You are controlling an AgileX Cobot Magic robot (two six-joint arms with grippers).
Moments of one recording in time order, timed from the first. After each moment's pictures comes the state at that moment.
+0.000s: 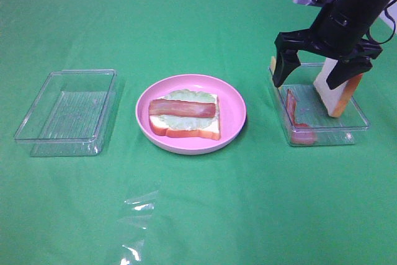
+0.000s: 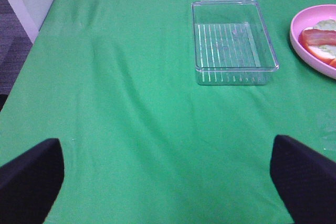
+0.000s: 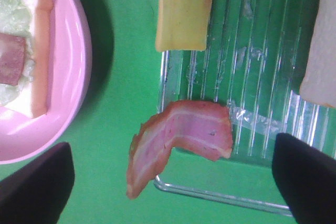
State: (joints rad) left arm 0.02 -0.01 -0.52 0.00 1.10 -0.01; right arm 0.18 1.94 -1.43 0.23 0.93 -0.04
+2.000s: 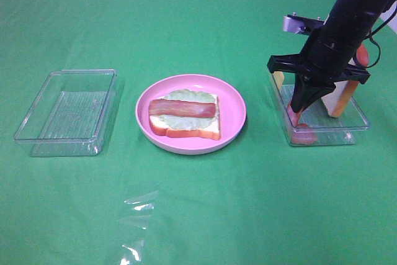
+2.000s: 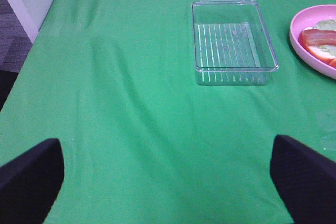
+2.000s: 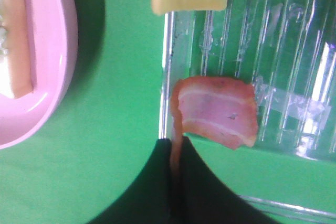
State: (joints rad) left arm 0.02 -0.01 -0.52 0.00 1.10 -0.01; right arm 0.18 2.03 -1.43 0.28 0.98 -0.06
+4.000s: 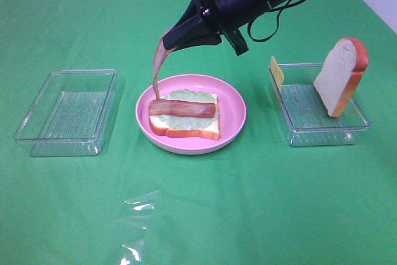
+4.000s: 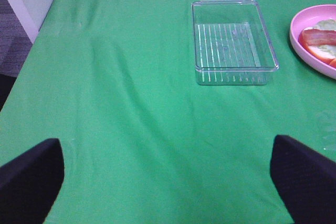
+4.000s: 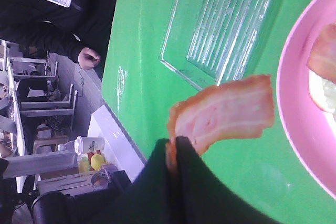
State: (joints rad) left arm 0.02 -0.01 -0.52 0.00 1.10 -0.01; right arm 0.36 2.02 -1.55 1.12 1.03 -0.45
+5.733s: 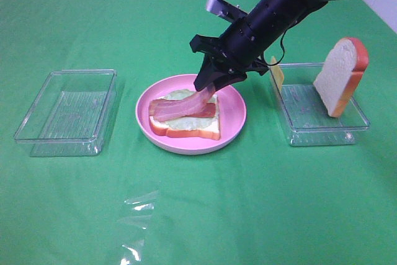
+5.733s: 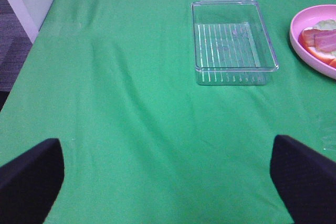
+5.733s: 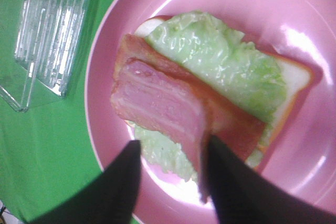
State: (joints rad) left arm 0.02 -0.01 -0.52 0.00 1.09 -0.01; right arm 0.34 2.22 -1.67 0.72 0.92 -0.38
